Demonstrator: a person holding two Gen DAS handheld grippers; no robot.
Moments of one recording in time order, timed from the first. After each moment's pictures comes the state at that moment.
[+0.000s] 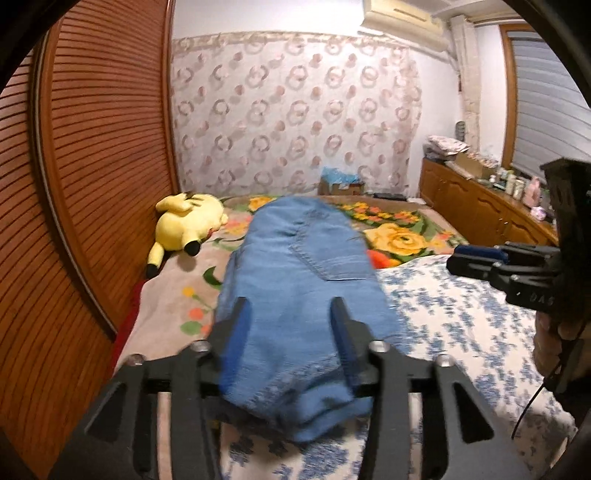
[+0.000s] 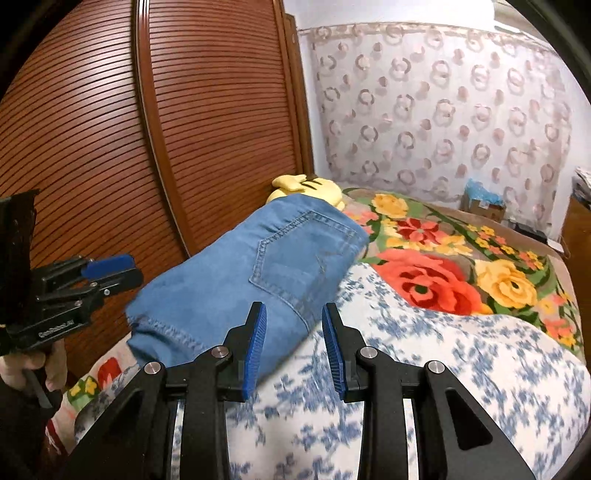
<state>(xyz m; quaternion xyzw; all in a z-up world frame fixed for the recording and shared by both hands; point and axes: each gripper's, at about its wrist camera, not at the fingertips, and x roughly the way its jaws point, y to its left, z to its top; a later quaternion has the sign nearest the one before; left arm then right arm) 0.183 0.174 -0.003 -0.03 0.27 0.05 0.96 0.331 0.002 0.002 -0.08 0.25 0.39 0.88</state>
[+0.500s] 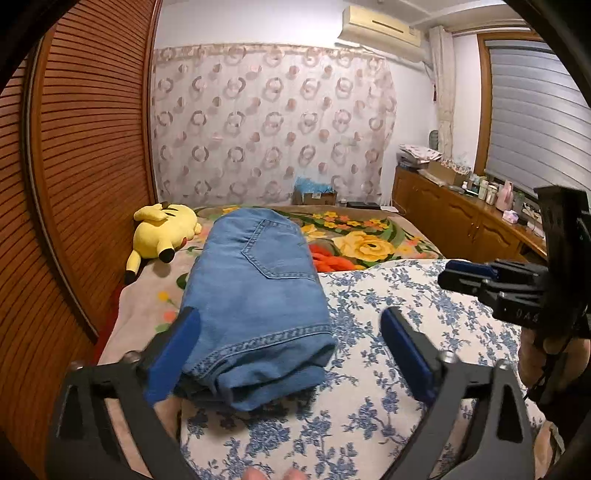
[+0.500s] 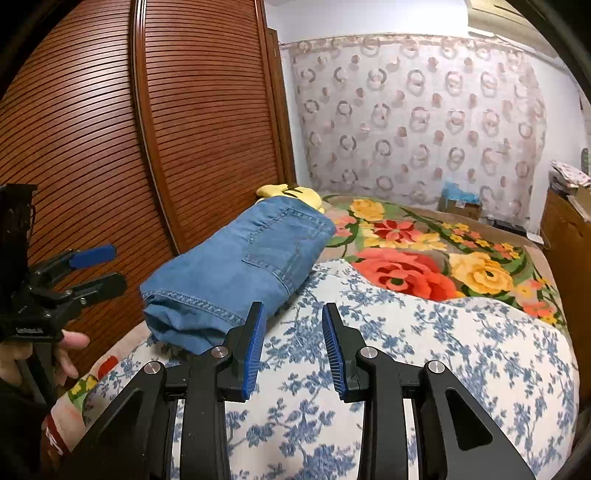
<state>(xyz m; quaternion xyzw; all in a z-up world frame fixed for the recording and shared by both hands) 0.149 0.130 0.015 -0.03 0.26 0.01 0.97 0.259 -0.059 0.008 -0.07 0.23 0.37 0.90</state>
